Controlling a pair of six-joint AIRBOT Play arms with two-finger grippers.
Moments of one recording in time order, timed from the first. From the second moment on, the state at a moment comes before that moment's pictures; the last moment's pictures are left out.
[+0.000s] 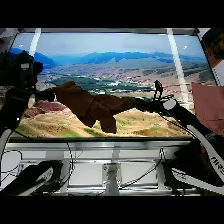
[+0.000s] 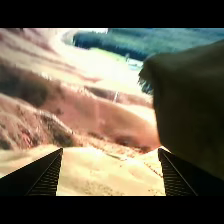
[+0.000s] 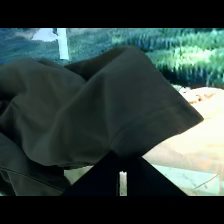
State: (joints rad) left arm -0.08 -1.03 0.85 1.98 -0.89 -2.04; right arm 0.23 -1.24 0.68 -0.70 0.54 1.35
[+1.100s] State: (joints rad) left arm -0.02 -1.26 0.81 1.74 -0.65 -2.16; right arm 0.23 -1.22 0.68 -0.74 0.54 1.35
